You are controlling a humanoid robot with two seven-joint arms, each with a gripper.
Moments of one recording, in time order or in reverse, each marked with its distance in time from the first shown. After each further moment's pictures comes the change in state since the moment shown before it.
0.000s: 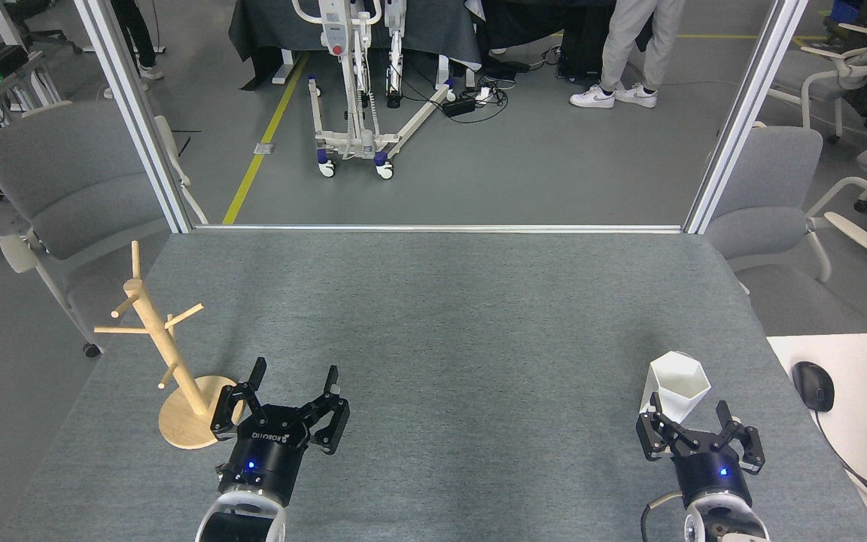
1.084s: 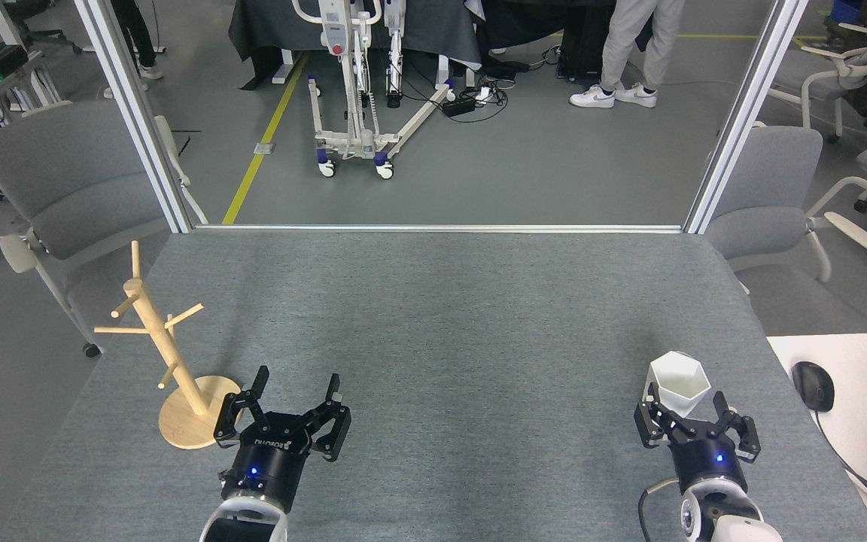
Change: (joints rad) left arm 0.007 -0.001 -0.001 0.026 0.000 0.000 0.001; right arm -0.062 -0.005 0.001 0.082 -0.001 0.002 -0.002
